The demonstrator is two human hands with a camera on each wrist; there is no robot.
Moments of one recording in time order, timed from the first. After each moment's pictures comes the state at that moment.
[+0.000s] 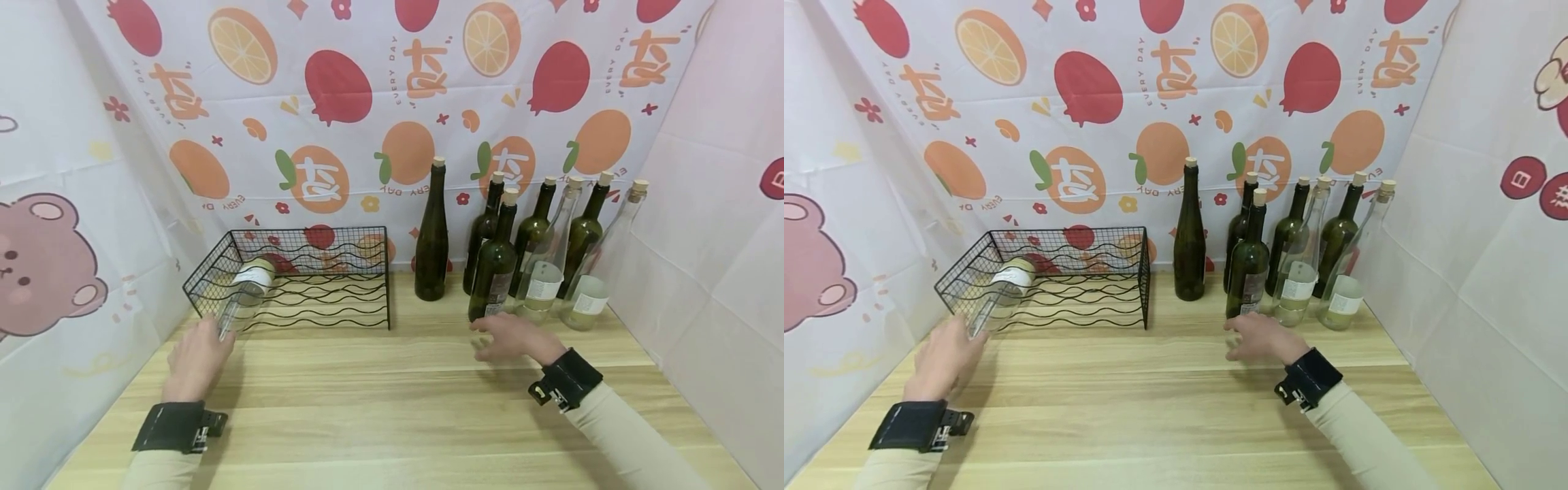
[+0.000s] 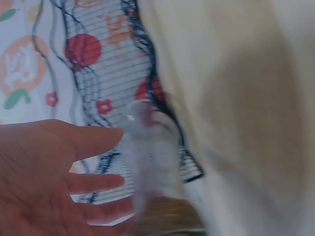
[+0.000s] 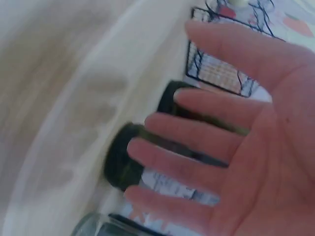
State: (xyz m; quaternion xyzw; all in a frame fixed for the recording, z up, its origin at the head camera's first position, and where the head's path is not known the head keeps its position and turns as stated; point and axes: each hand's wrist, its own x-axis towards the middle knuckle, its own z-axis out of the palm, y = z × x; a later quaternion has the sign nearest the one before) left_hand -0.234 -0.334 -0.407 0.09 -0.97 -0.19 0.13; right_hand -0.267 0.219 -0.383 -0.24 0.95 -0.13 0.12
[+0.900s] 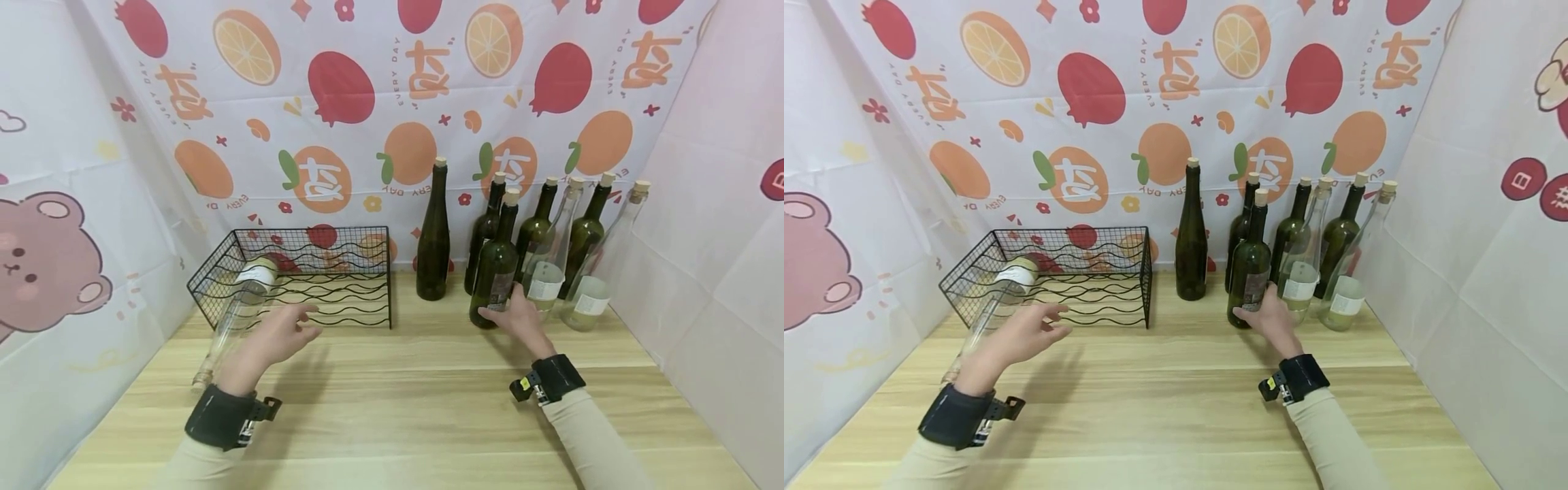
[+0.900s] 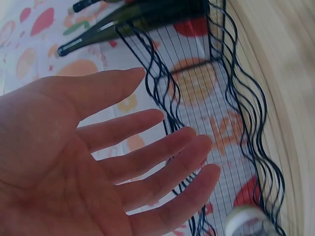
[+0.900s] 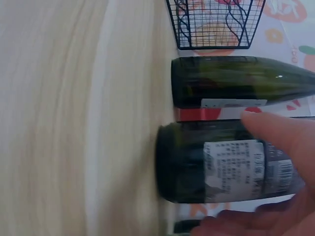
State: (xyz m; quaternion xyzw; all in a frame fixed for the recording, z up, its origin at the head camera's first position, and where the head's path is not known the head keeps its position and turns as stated) left_hand -0.227 -0.212 -0.346 -0.16 -0.96 -0.24 0.03; right_hand -0.301 0.233 -0.410 0.05 0.94 -0.35 -0.02
